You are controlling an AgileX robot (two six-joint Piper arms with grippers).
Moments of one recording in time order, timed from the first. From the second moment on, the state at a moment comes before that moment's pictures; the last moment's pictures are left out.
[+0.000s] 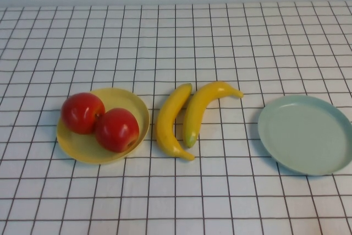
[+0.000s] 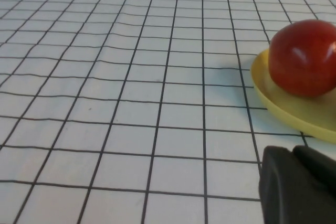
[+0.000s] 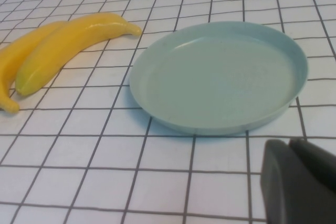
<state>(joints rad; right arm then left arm) 0.17 -0.01 0.03 0.20 0.35 0.00 0.06 -0.01 0.02 -0.06 0.31 0.04</state>
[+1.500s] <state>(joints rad) 0.17 -0.01 0.03 0.21 0.33 0.00 -0.14 -0.01 0.02 0.00 0.37 0.07</state>
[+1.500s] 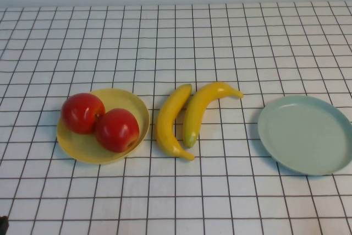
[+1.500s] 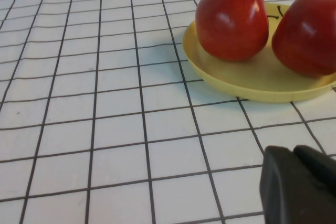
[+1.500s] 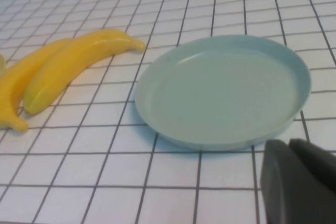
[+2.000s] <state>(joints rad) 0.17 0.14 -0.48 0.24 0.70 0.00 -0.14 -0.01 0.02 0.00 0.37 0.07</state>
